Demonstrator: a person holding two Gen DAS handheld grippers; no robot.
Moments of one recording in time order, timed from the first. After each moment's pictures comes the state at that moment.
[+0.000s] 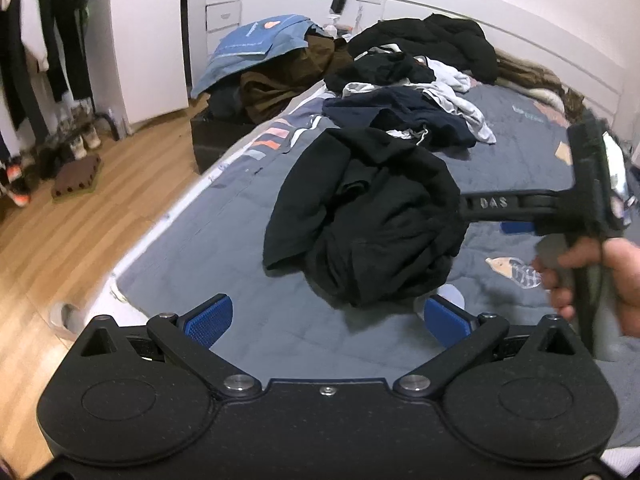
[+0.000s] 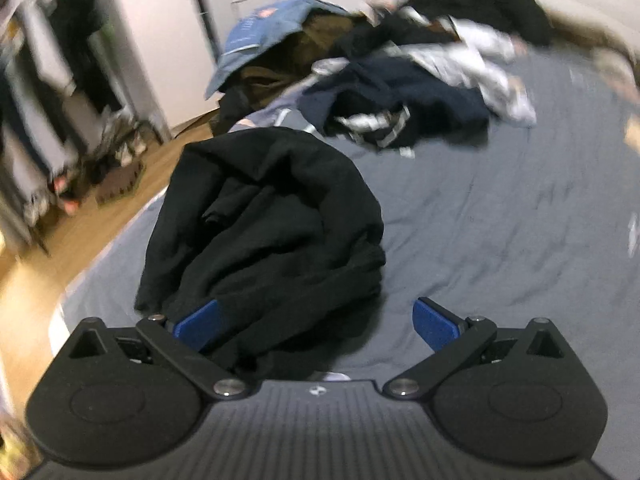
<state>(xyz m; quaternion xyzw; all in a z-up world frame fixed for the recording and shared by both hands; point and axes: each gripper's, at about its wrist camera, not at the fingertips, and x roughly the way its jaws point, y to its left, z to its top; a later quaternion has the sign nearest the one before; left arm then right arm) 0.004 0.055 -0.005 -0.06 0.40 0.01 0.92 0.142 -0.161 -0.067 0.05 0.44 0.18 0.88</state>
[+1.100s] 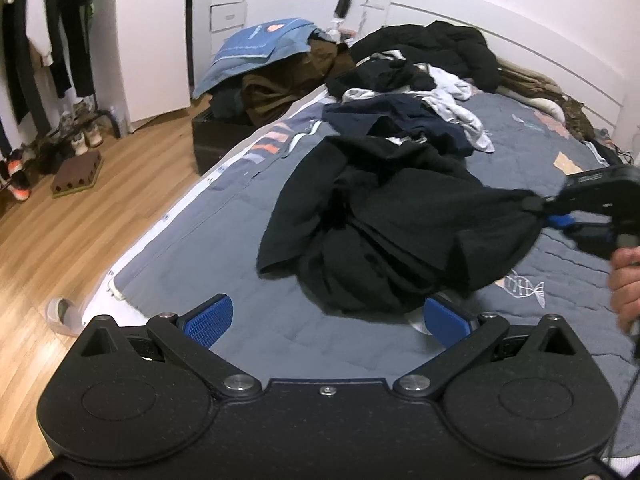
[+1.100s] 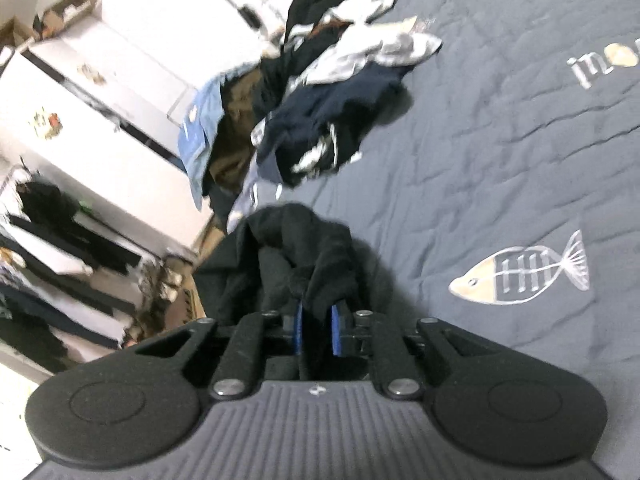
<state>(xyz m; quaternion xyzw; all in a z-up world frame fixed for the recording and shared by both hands) 0.002 0.043 0.006 -0.05 0.39 0.01 0.92 0.107 -0.261 -0.038 0.33 0.40 0.13 0.84</state>
